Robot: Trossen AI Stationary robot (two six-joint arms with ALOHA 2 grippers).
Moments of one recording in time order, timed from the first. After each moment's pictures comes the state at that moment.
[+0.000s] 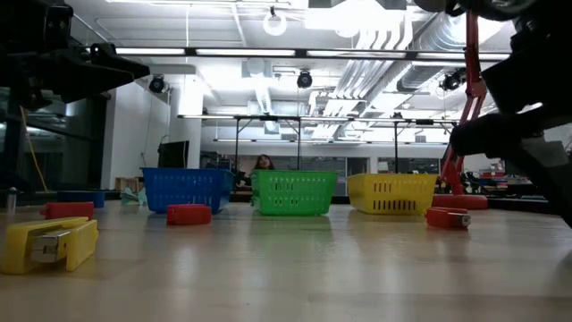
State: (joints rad) left arm -0.05 0.01 0.02 0.00 -0.09 0.55; right arm 0.54 1.89 1.19 -0.95 -0.19 0.12
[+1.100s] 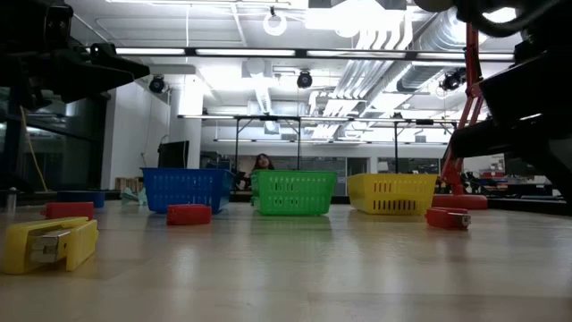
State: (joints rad) left arm -0.05 0.01 0.02 0.00 -0.09 0.55; right arm 0.54 1.89 1.15 -0.88 -0.12 0.20
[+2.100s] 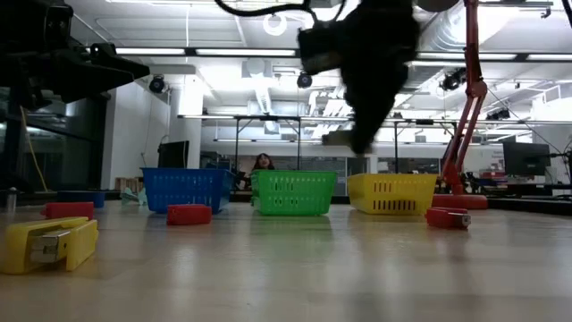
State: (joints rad) left arm -0.05 0.01 0.02 0.00 -0.09 0.55; right arm 0.18 1.89 1.46 -0.90 0.07 0.44
